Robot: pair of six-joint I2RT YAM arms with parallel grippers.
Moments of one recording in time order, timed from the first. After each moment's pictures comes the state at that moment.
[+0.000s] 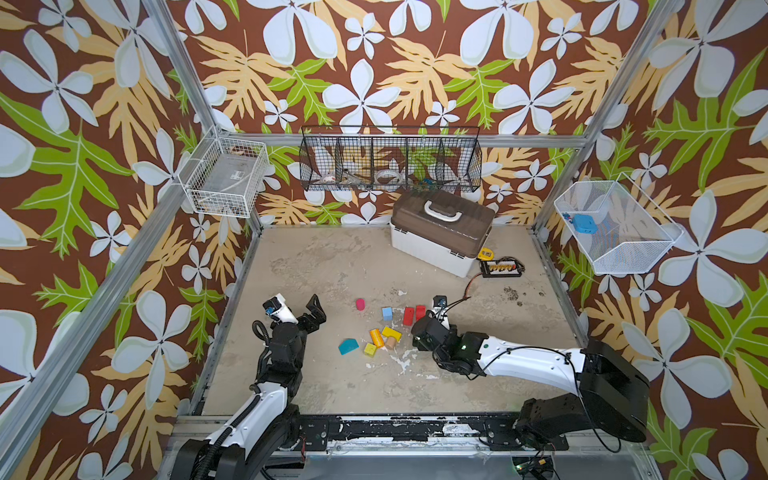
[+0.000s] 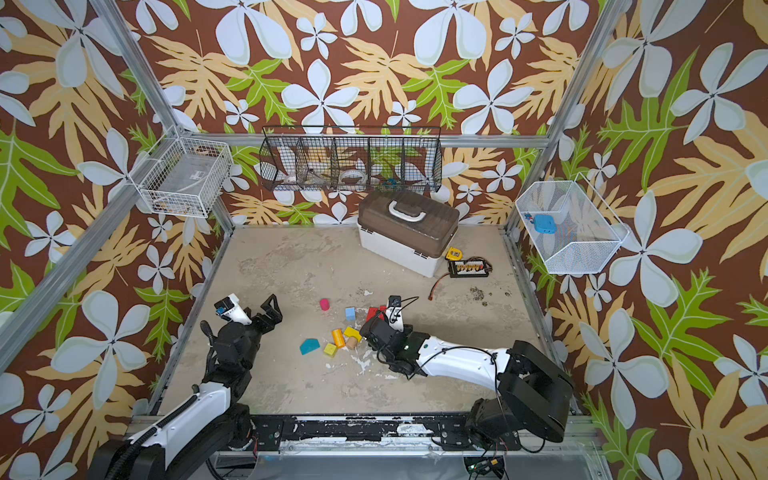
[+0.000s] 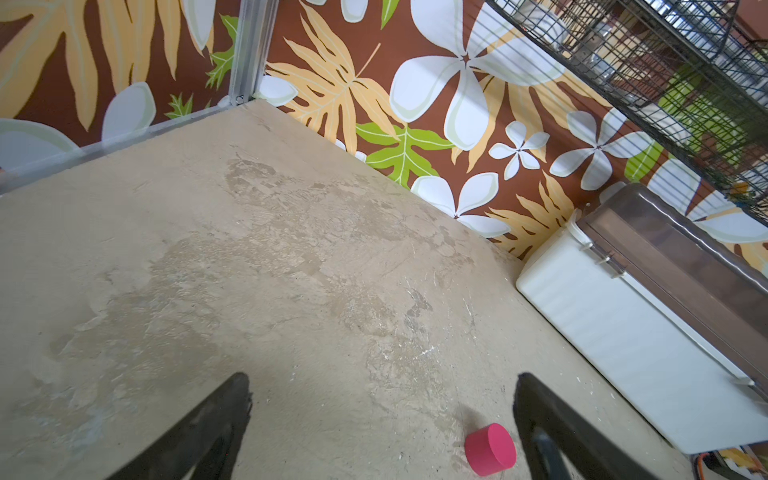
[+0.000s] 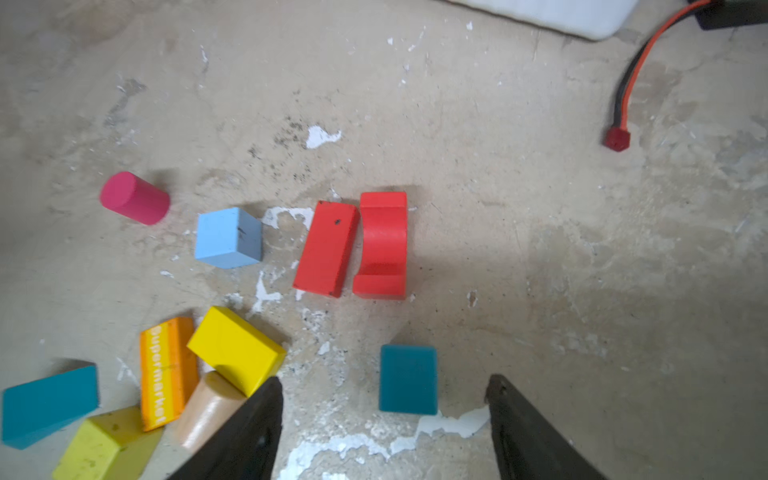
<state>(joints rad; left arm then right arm) -0.13 0.88 0.12 0.58 -0.23 -0.56 0.99 1.44 0.79 -0.28 0.57 0.84</state>
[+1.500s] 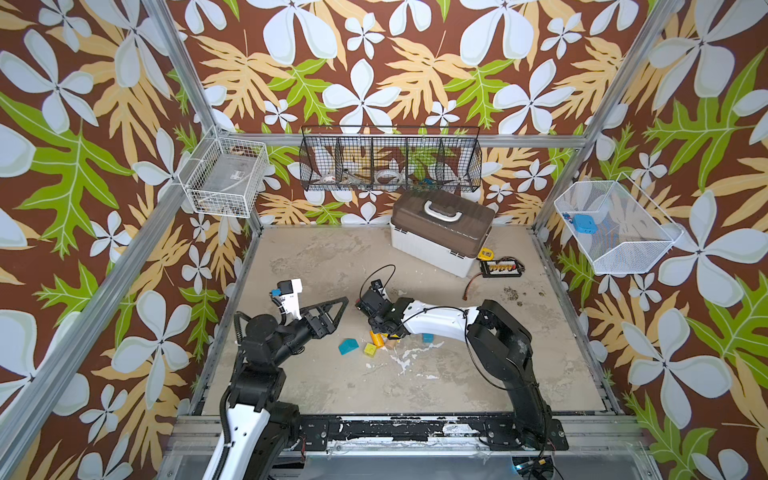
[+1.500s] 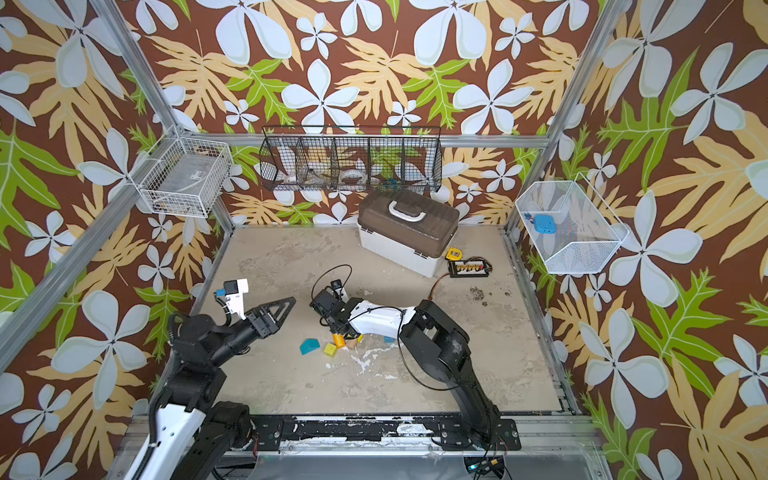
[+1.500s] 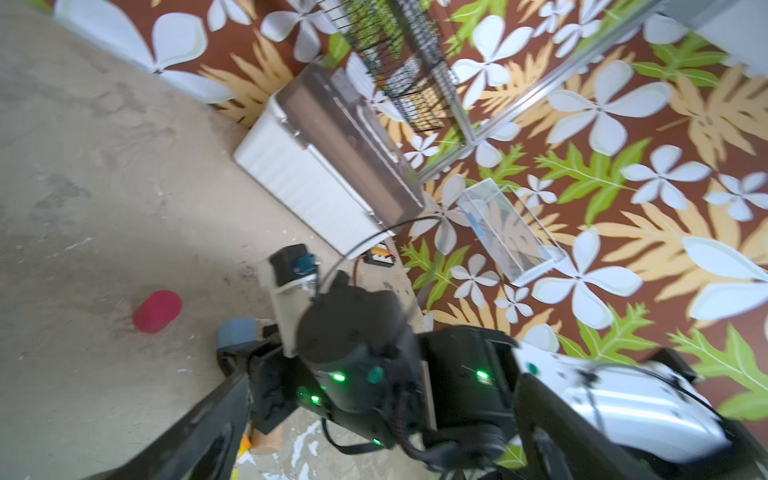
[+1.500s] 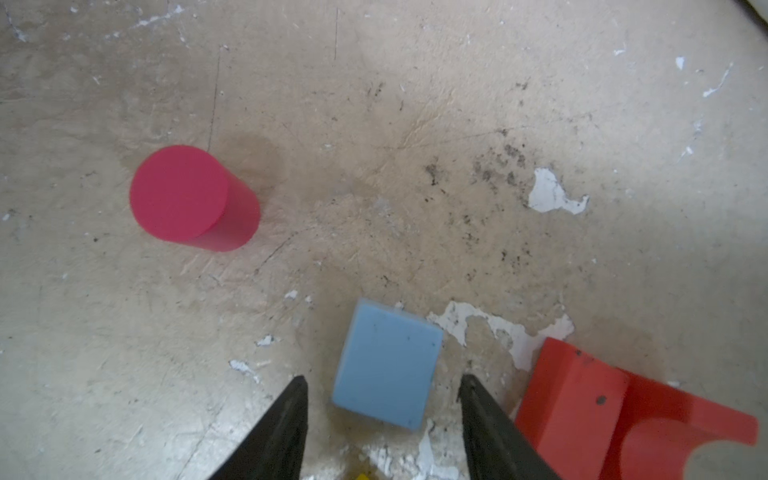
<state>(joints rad) -0.13 0.48 0.53 -0.15 0.59 -0.83 0.97 2.12 1.49 -0.50 0.45 0.56</state>
